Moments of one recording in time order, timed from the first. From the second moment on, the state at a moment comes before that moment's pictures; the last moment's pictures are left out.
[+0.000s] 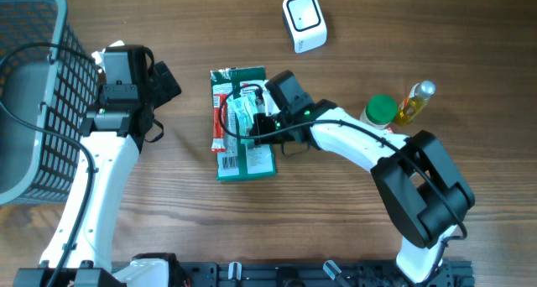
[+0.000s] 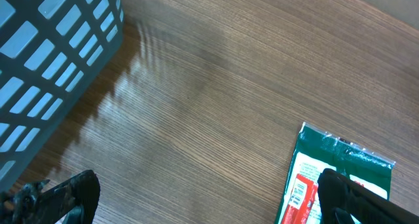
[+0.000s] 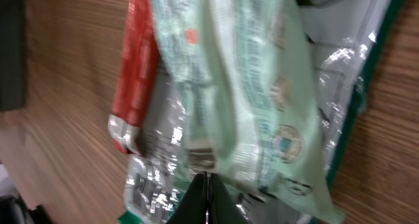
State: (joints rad) left arm -0.01 1.38 1.10 -0.60 -0.25 -0.47; right arm 0.64 1.94 1.16 -0.26 -0.43 0.53
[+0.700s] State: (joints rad) left arm -0.01 1.38 1.10 -0.60 -0.25 -0.47; right arm 0.64 1.88 1.15 -0.16 -0.47 0.58
